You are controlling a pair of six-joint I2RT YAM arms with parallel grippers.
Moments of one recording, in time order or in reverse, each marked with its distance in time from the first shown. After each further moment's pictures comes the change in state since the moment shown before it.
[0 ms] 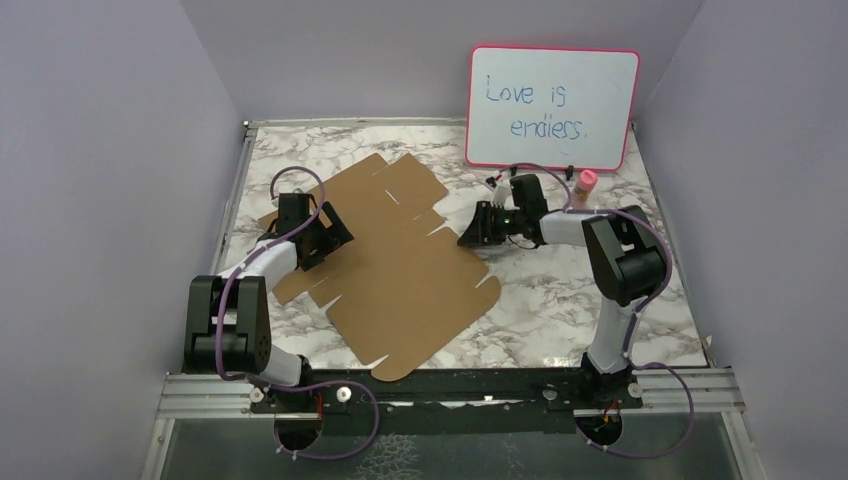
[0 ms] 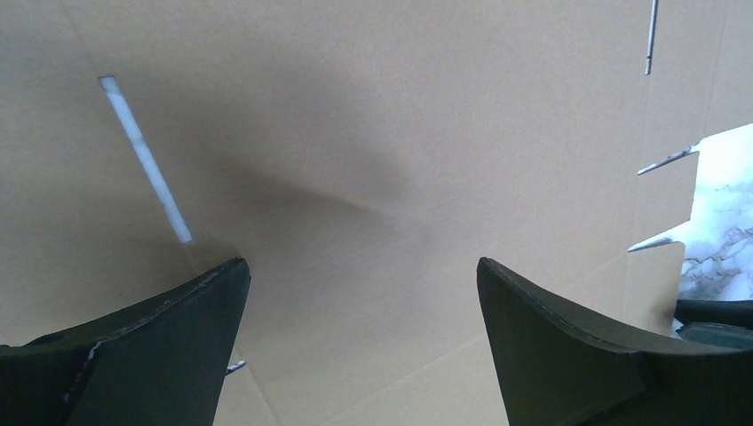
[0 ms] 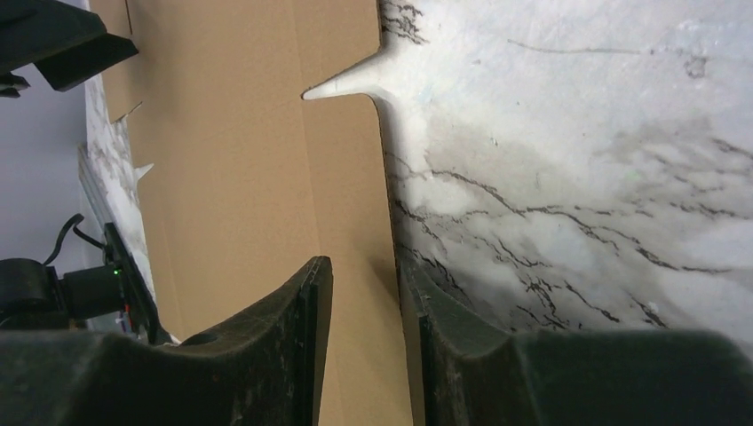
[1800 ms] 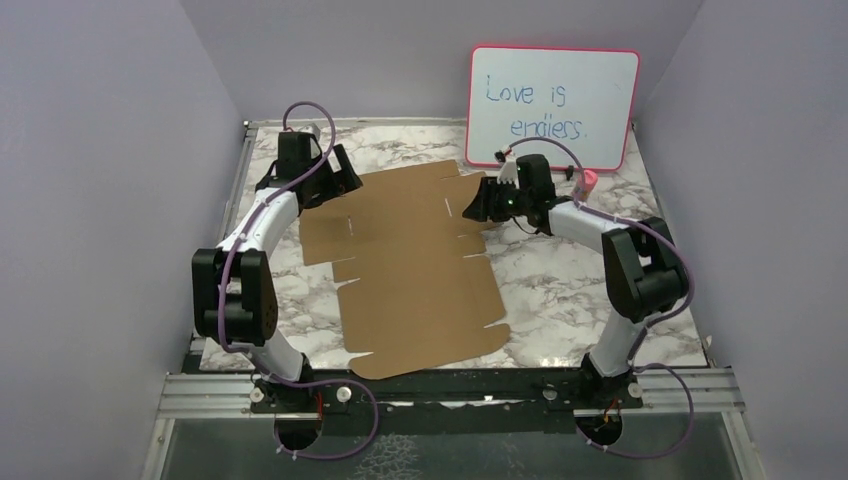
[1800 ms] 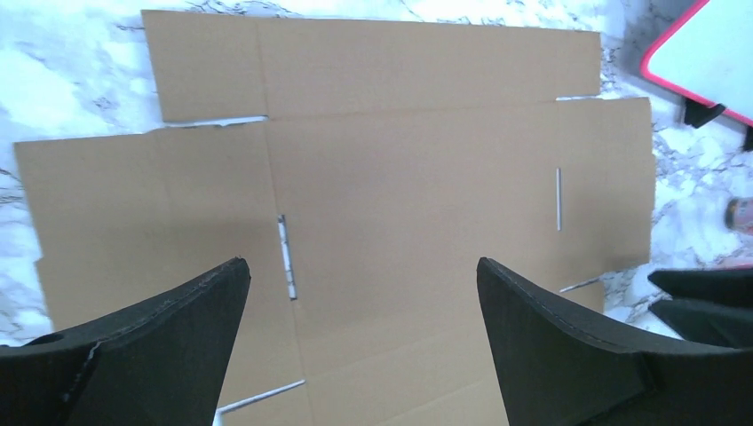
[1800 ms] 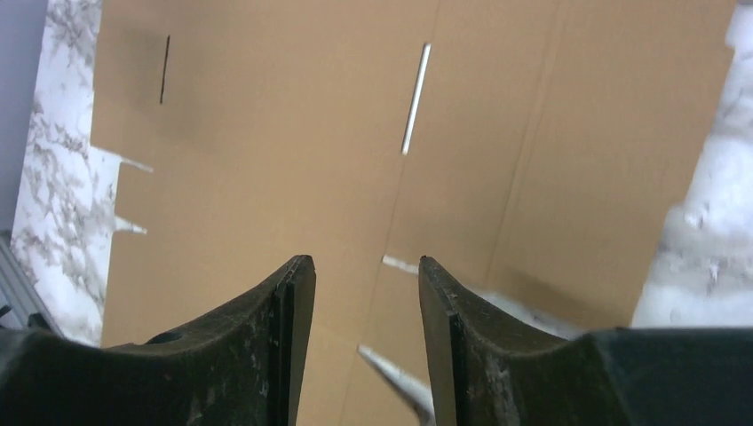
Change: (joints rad) left arm -0.033 0.166 0.472 -0.130 0.097 0.192; right arm 0.001 -0.184 0.032 -0.068 0.238 -0.047
